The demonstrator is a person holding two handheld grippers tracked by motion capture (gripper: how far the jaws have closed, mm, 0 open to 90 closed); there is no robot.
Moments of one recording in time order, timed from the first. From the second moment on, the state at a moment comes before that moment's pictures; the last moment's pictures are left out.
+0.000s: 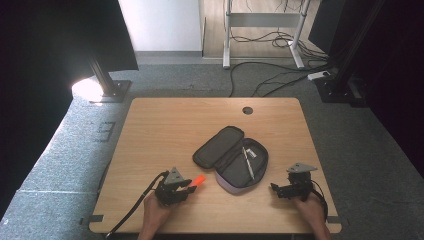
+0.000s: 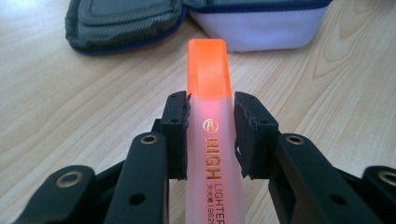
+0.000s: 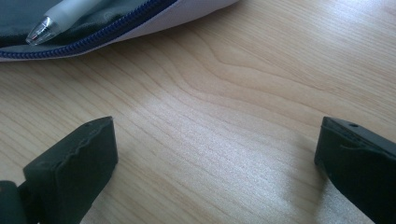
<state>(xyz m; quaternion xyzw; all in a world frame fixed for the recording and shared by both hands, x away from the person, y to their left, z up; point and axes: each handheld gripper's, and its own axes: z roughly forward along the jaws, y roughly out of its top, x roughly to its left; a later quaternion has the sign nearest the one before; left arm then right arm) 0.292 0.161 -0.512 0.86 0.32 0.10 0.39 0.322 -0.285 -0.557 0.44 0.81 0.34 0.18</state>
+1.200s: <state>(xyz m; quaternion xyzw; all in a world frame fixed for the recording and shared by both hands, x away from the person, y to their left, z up) 0.320 0.117 -0.477 0.87 0.29 0.09 0.40 0.322 -0.285 -0.557 0.44 0.81 0.34 0.18</state>
